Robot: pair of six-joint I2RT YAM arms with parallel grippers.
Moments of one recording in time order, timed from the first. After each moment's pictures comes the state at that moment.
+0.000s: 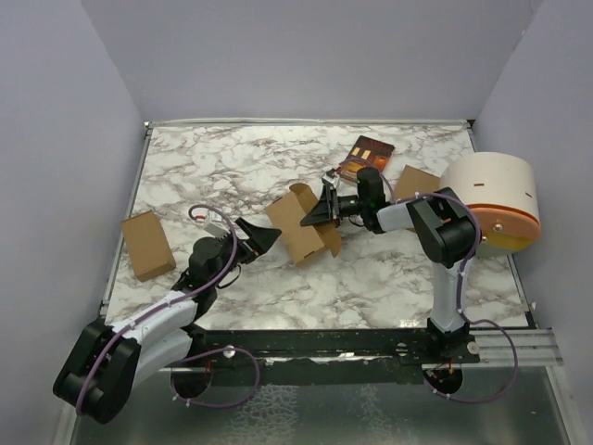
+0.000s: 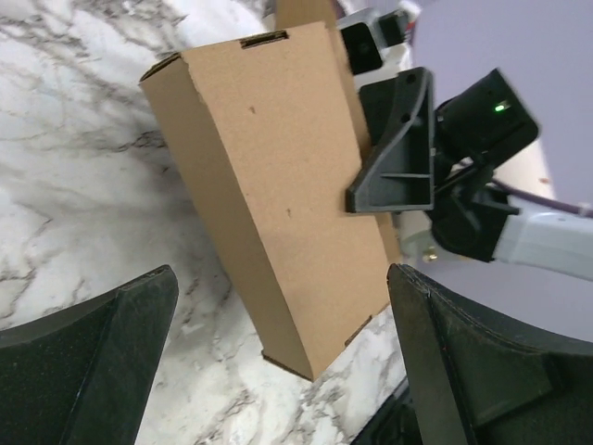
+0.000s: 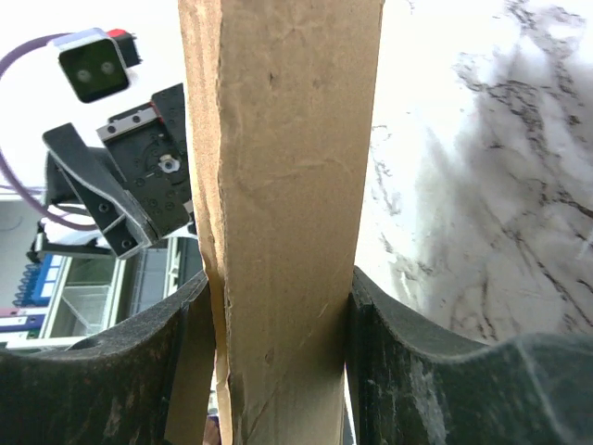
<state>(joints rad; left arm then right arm) -0.47 0.96 0.19 0.56 0.12 -1.01 0.42 2.07 1.01 0.70 -1.18 1.03</state>
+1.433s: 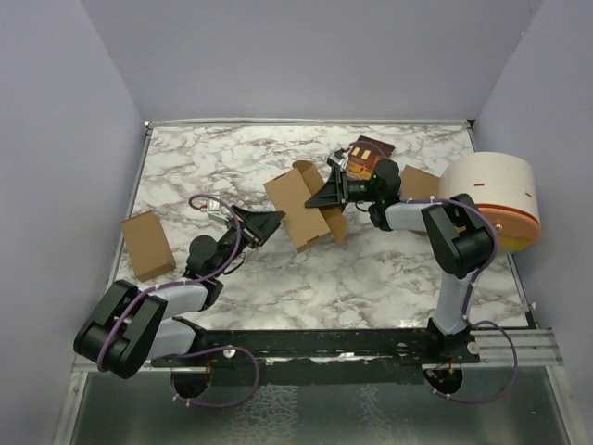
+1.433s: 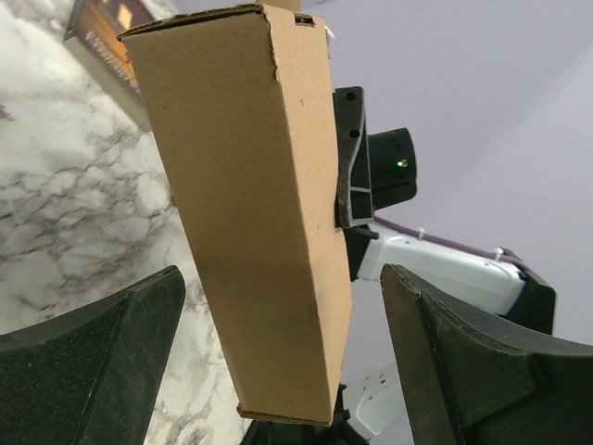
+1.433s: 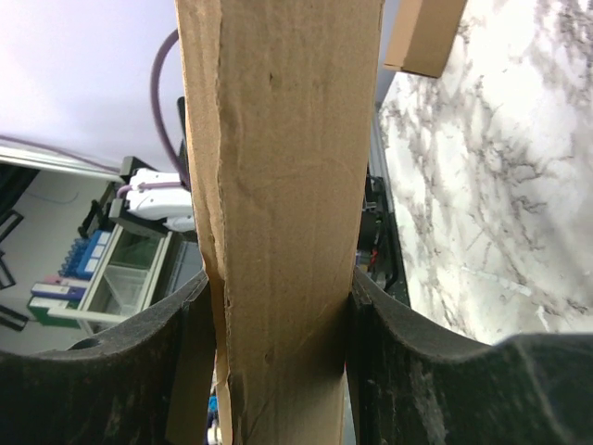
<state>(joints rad) -0.44 1.26 0.19 1.24 0.26 -1.33 0.41 1.94 0.99 1.10 -1.21 1.47</state>
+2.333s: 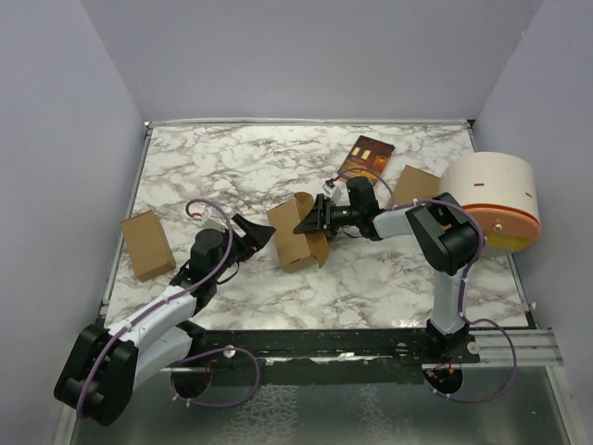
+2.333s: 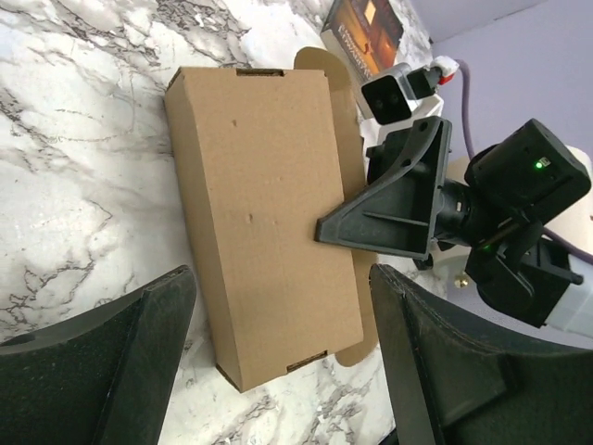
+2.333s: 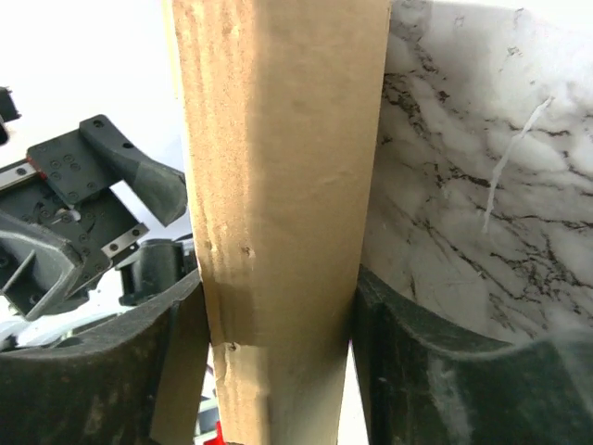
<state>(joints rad) -0.44 0.95 0.25 0.41 0.07 -1.02 0.49 2.00 0.94 0.54 -0.88 0.94</state>
